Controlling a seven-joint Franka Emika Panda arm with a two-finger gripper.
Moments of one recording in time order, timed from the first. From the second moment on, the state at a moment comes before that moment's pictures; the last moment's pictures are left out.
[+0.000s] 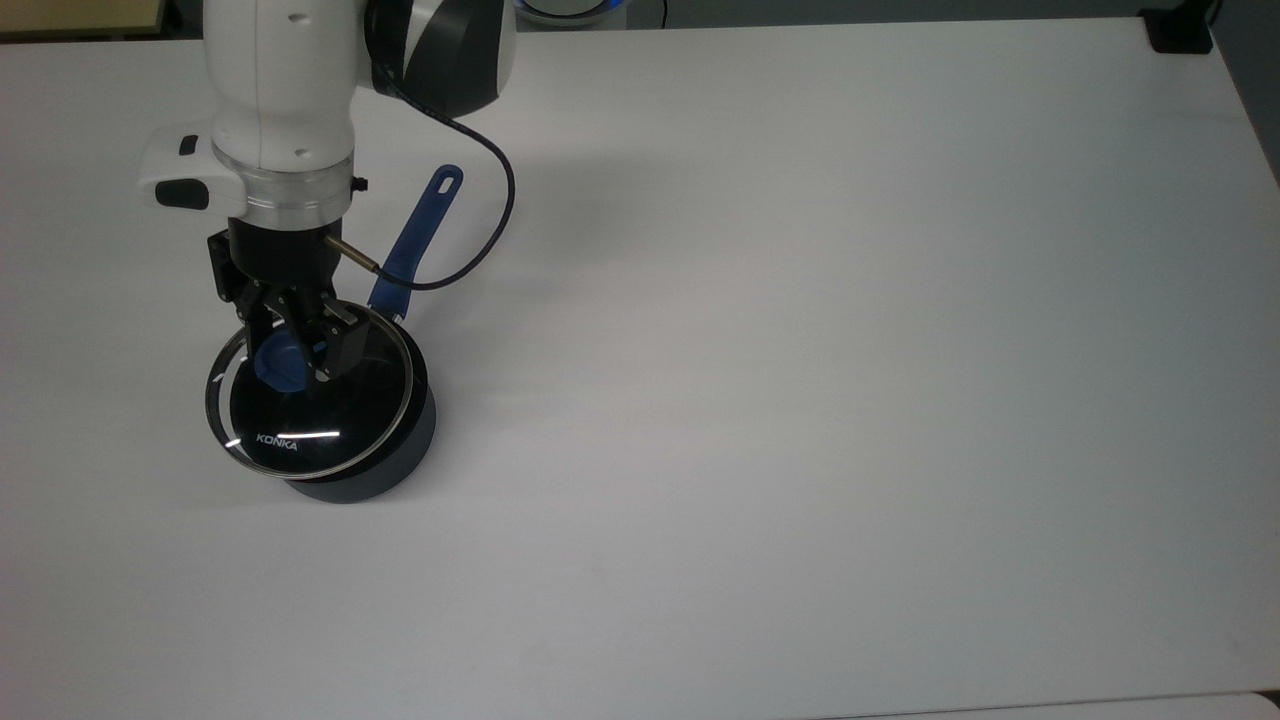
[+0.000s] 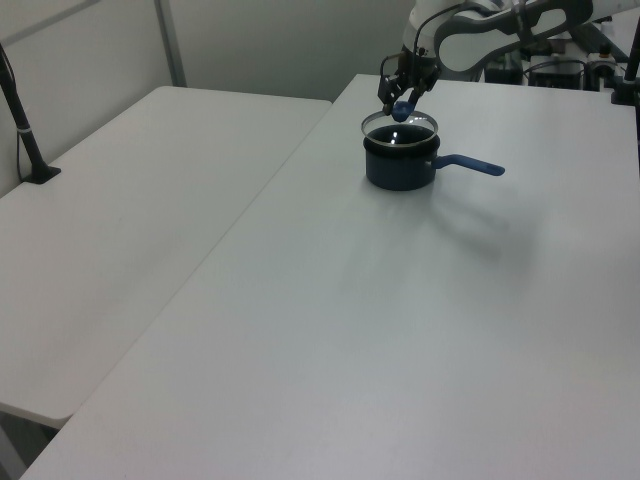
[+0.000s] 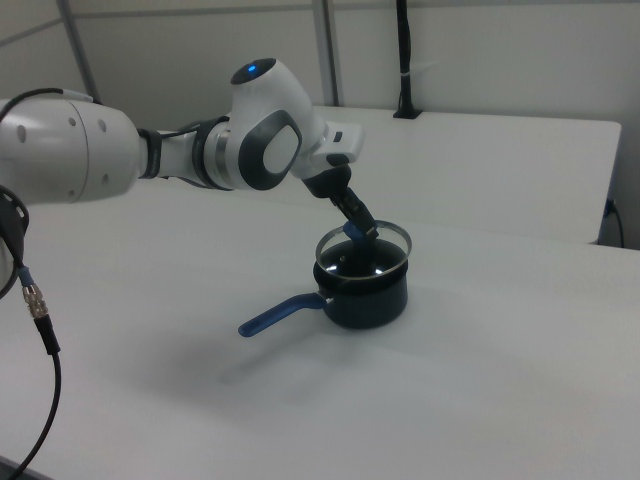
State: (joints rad) arm -0.03 0.42 -0.17 -1.58 -0.14 2.40 0.52
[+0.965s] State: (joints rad) arm -0.02 0.06 0.22 -1.86 -0.14 2.00 0.47
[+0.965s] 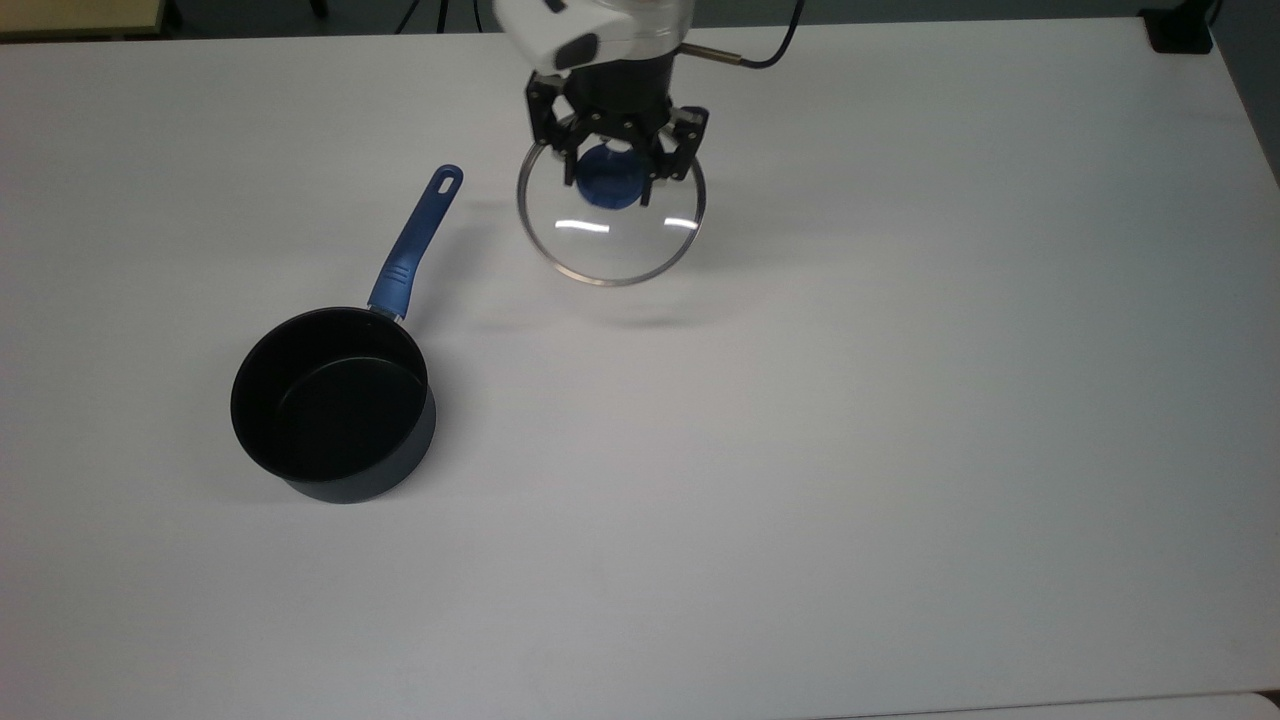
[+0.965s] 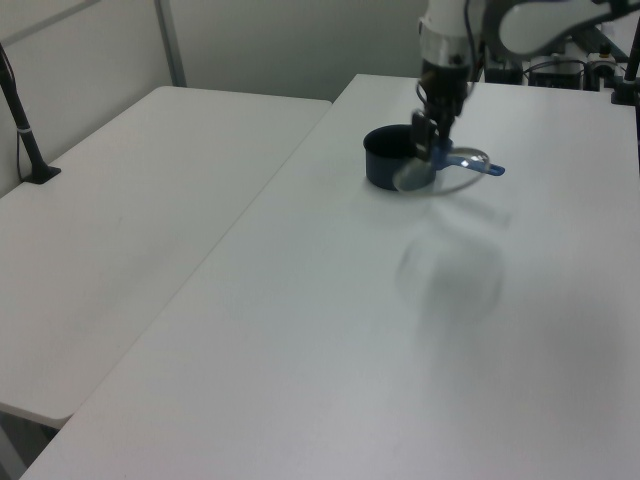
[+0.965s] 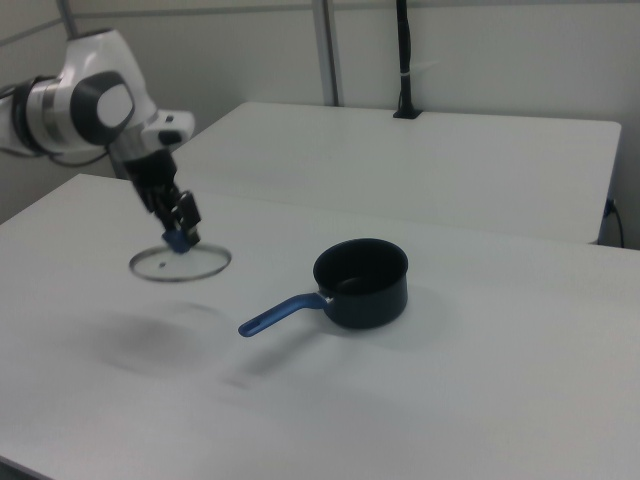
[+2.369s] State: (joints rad) arm -0.06 -0.01 0.25 -2.20 -0.16 2.11 0.28
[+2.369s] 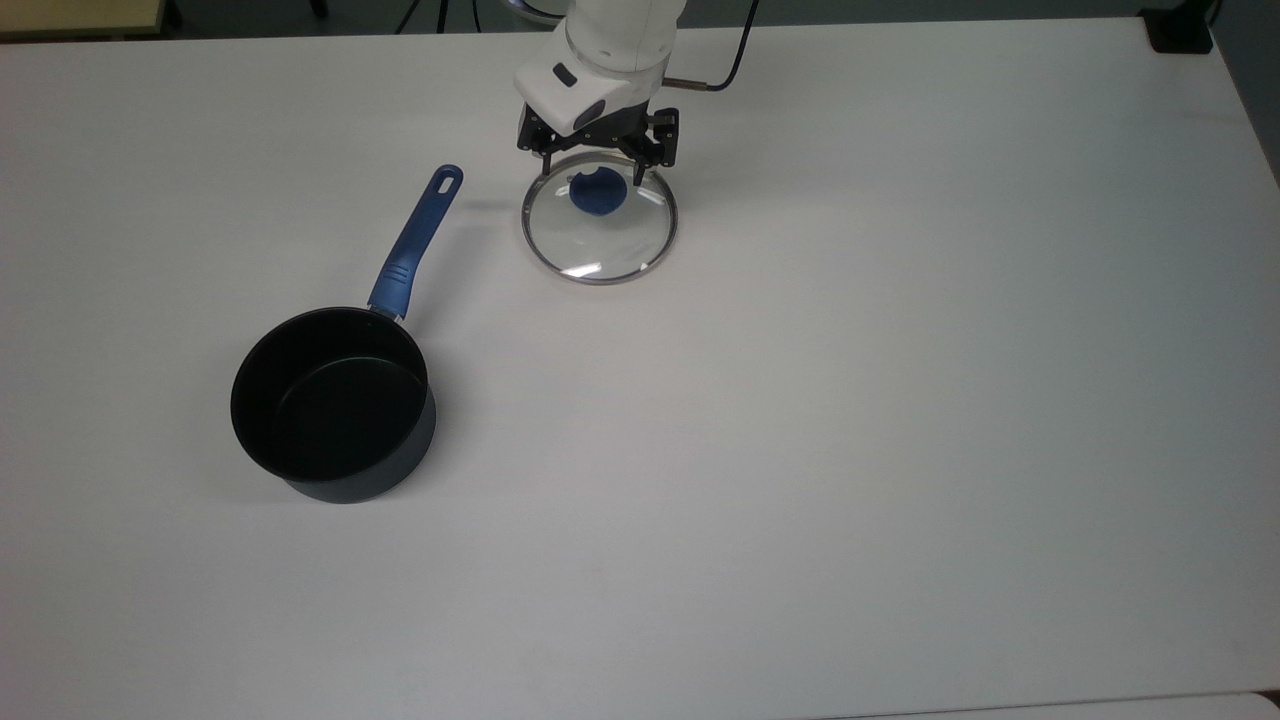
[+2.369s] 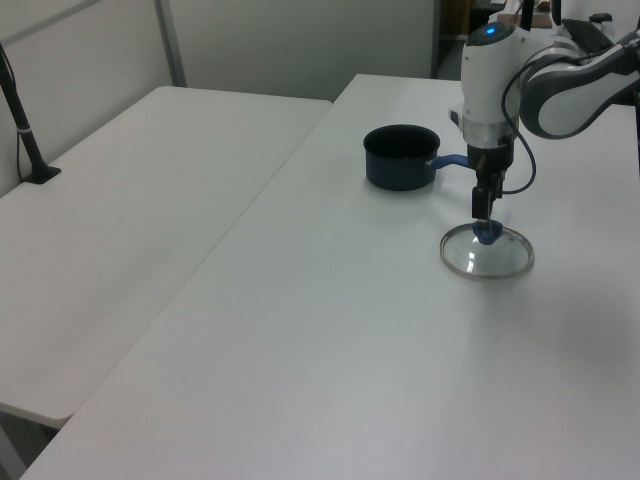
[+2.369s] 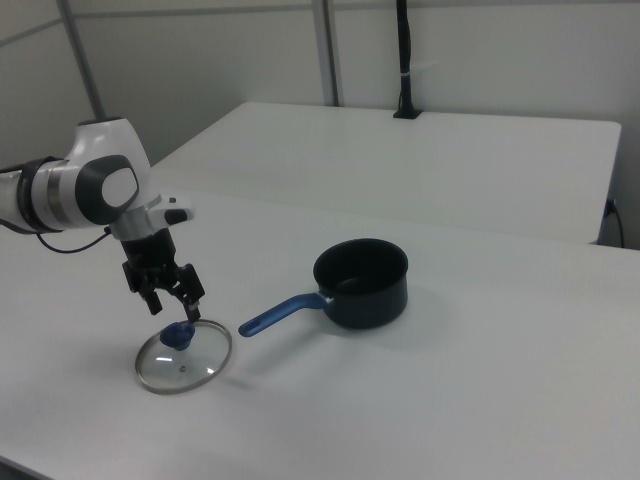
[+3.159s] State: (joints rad) arm -0.11 -0.05 0.08 -1.72 -0.07 1.81 0.28
